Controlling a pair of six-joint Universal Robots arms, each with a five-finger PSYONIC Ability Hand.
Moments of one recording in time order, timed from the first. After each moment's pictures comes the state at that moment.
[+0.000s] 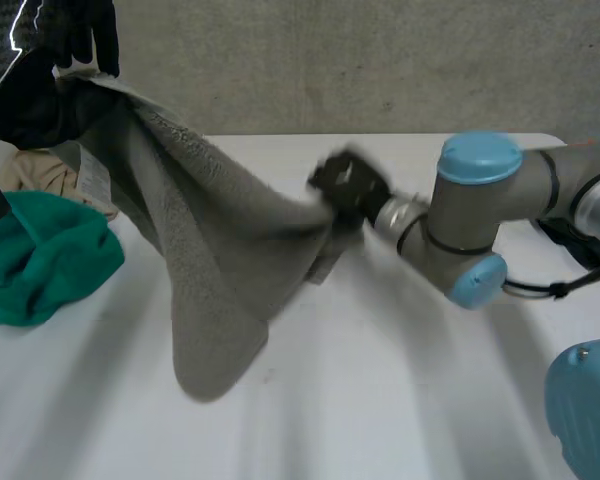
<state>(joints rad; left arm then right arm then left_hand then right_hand) 4.55 -1.17 -1.80 3.43 -1.13 3.16 2.08 -0.63 0.73 -0.07 1.23 2.58 1.17 1.20 1.19 1.20 0.96 1.11 1.17 1.18 1.19 0.96</state>
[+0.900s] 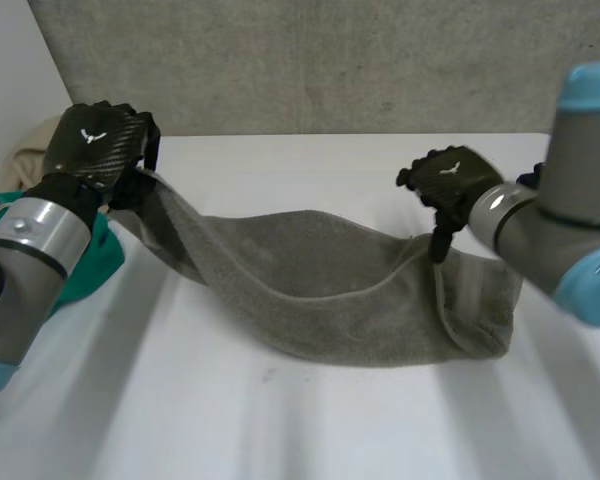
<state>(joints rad) 4.47 -1.66 -1.76 3.57 -1.34 3.38 1.96 -1.07 1.11 0.30 1.45 2.62 1.17 1.20 1.19 1.20 0.96 0.29 0.29 0.27 0.27 0.08</state>
